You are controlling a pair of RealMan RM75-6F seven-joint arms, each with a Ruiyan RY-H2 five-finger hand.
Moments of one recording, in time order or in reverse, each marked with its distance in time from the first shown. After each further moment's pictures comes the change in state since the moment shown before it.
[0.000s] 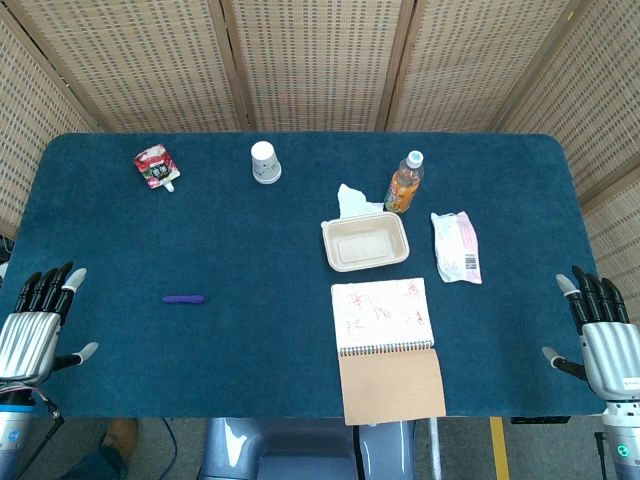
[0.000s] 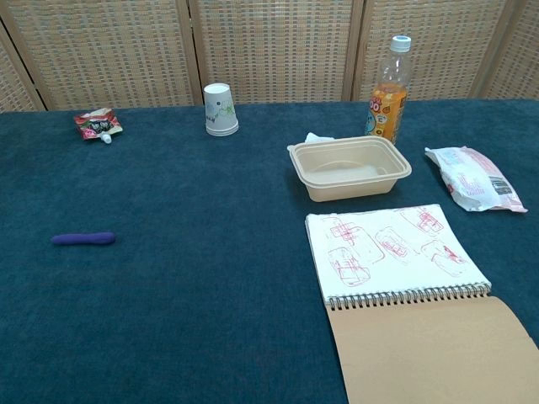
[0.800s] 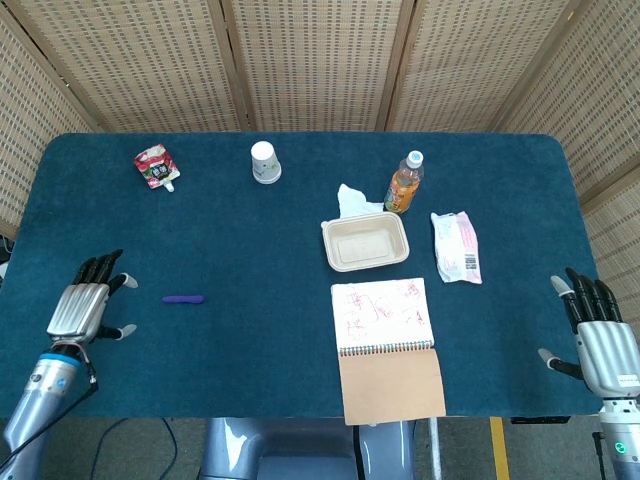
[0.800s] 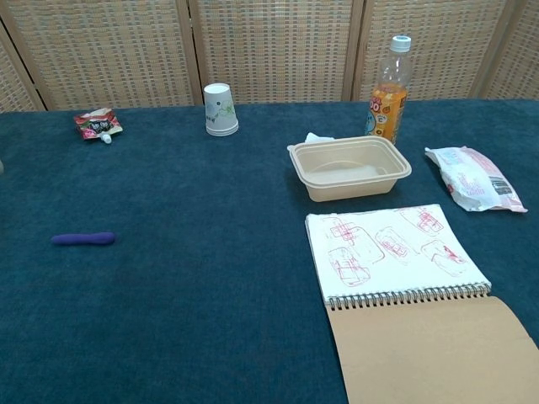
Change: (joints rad) left arm -0.205 -0.112 -0.106 0.117 -0.283 -0.342 -0.012; right arm 0.011 0.002 -0.007 0.000 0.015 -0.045 0.024
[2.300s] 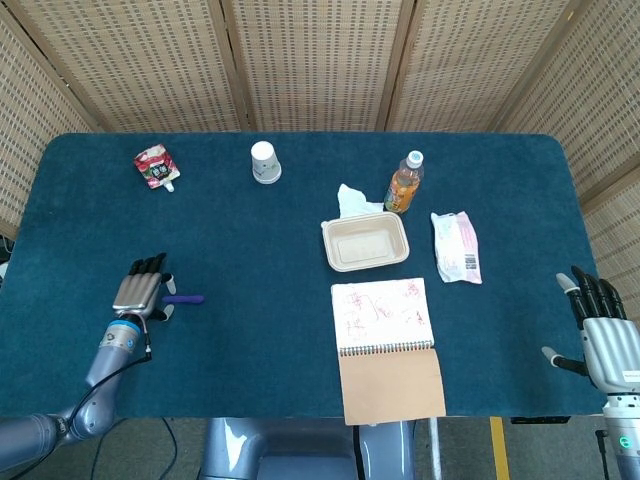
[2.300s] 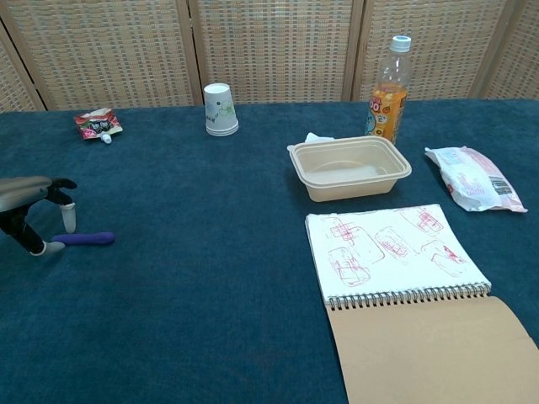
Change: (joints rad) left arm -0.247 -0.311 -0.001 0.325 -0.404 -0.184 0.209; right arm 0.009 0.015 0.009 0.005 0.040 -0.034 0.044
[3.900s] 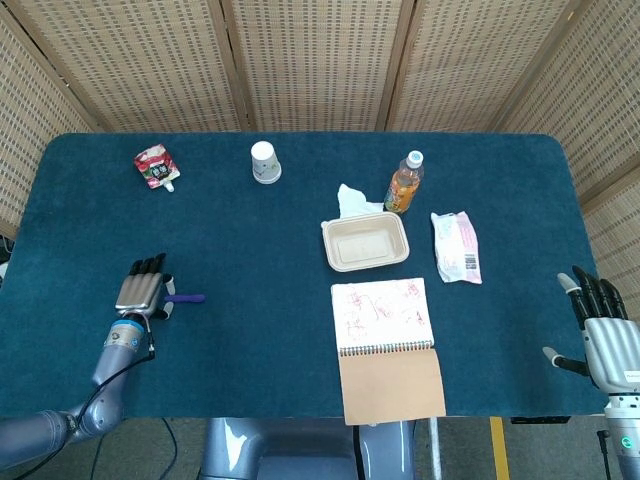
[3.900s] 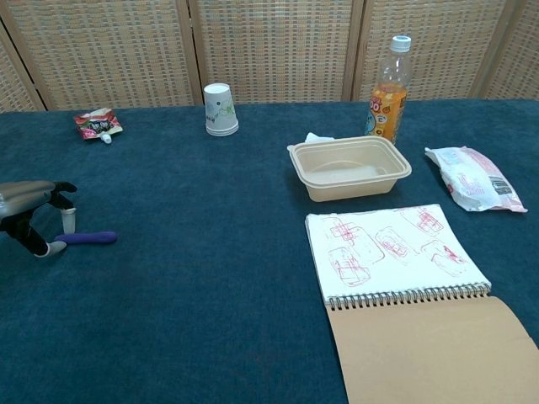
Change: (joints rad) left arm -0.027 -0.041 0.022 0.042 -0.046 0.024 0.026; right arm 0.001 0.006 -0.001 -0.001 0.001 -0.003 0.013
